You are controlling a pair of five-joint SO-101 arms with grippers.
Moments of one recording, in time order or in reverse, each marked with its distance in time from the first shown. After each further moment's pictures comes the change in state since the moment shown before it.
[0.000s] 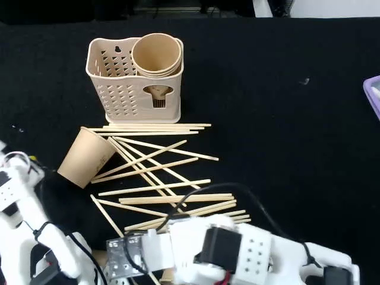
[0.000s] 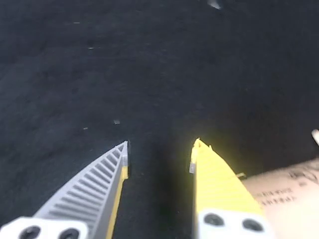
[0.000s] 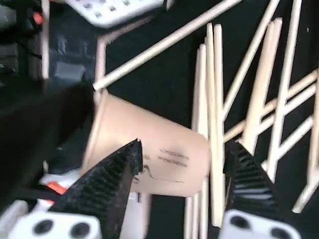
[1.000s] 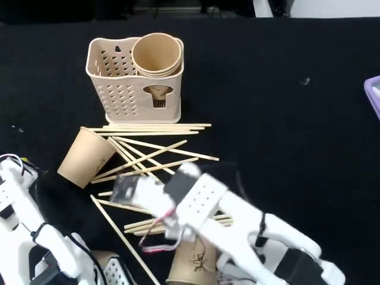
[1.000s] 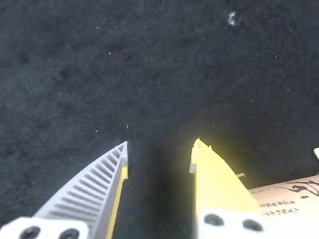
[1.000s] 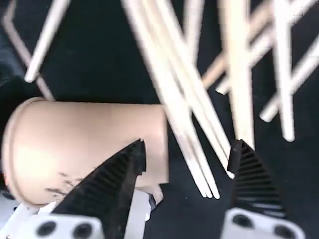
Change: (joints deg) left arm -2.4 0.0 -0.6 -0.1 1.8; right arm 28.0 28.3 -5.5 -3.0 4.3
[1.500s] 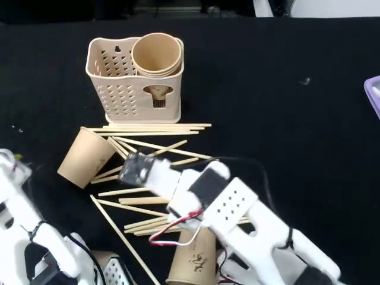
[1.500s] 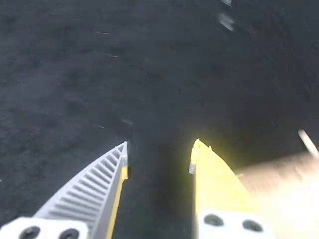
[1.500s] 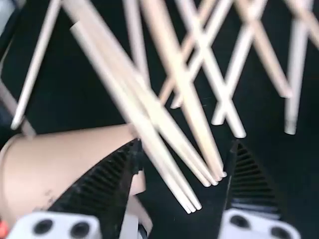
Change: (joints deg) left arm 1.0 0.0 -8.5 10.6 -2.2; right arm 6.8 -12.7 0.0 -3.5 -6.2
